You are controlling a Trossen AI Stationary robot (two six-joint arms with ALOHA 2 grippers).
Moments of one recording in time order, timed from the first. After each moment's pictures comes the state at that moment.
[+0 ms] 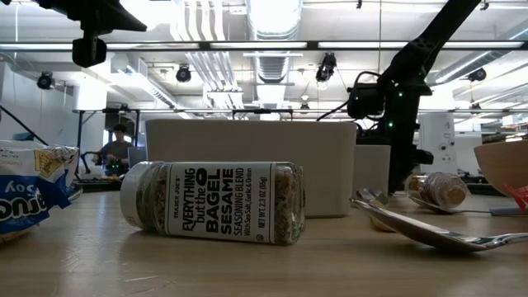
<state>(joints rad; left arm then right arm) 0.20 0.53 0.71 -0.53 0.02 -0.90 -0.65 1.65 0.79 -0.54 0.01 0.39</state>
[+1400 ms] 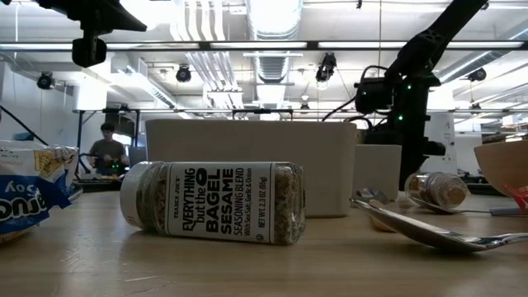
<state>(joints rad) 0.20 0.53 0.71 -0.53 0.02 -0.90 -0.68 1.51 0.78 -0.65 0.01 0.39</state>
